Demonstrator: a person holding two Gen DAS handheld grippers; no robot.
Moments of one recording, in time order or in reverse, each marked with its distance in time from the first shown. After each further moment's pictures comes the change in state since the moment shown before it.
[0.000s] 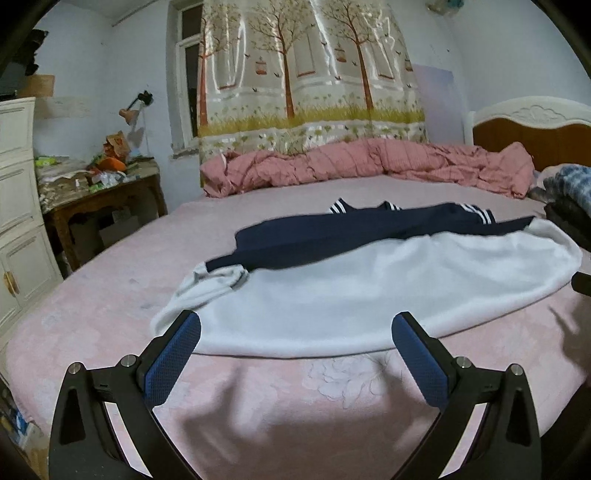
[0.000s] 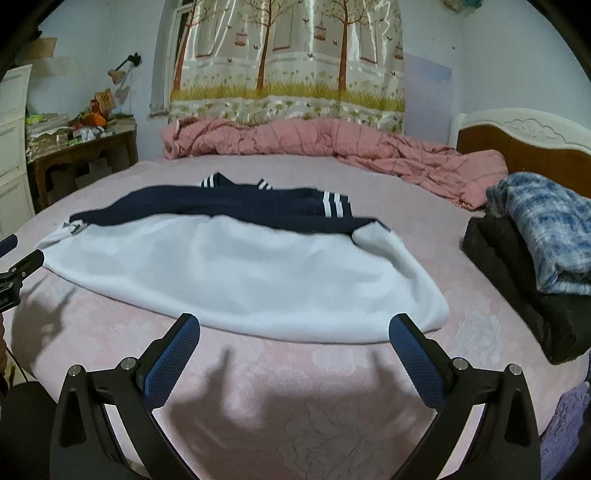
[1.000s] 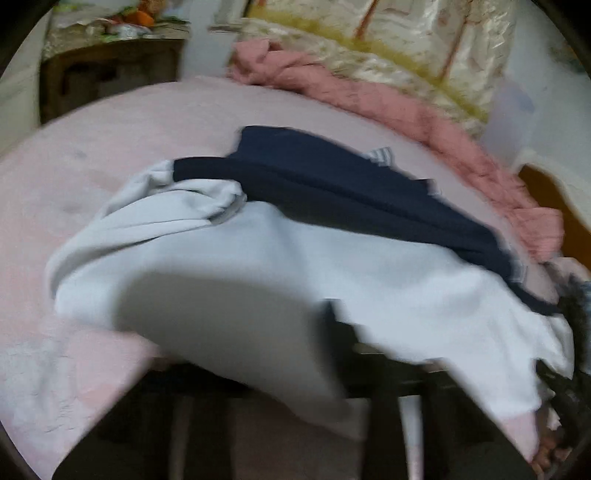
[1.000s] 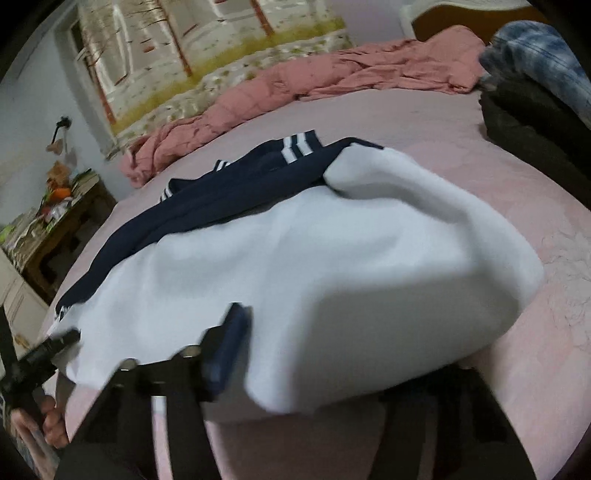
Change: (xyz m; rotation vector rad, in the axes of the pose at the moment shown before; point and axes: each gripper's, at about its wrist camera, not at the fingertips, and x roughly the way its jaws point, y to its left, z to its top) left arm 0.108 0.043 0.016 -0.435 0.329 -0.165; right arm 0.110 -0.049 0.012 0.445 0.171 0.115
